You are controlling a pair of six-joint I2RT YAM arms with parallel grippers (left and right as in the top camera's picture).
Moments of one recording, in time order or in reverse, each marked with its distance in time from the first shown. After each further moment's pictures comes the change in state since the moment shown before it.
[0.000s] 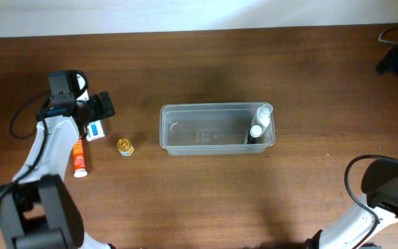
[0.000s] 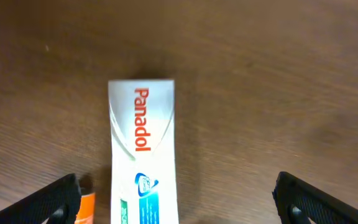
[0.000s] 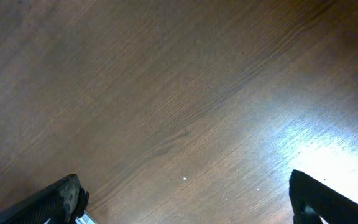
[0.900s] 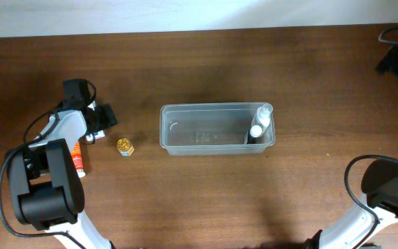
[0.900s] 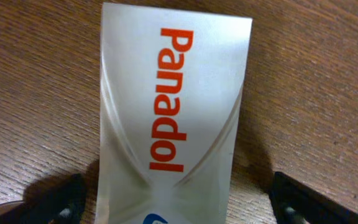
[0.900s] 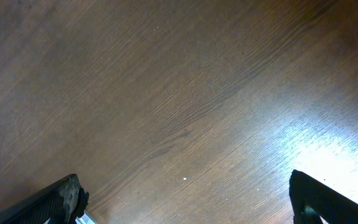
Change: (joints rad) left arm 0.006 0.213 0.006 0.041 -0.074 -0.087; right arm 0.000 0.000 0.000 0.000 0.000 0.000
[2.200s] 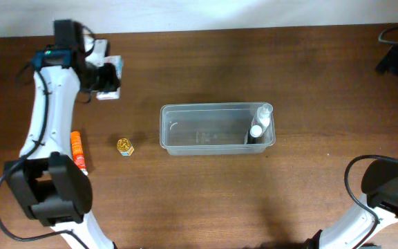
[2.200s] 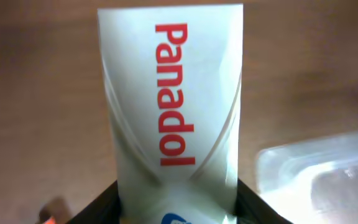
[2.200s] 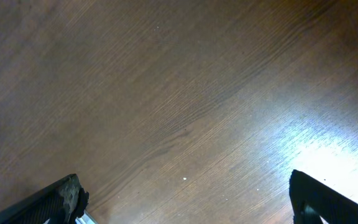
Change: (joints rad) left arm -0.126 0.006 0.691 -0.682 0.294 0.328; right arm 0.000 0.000 0.000 0.000 0.000 0.000
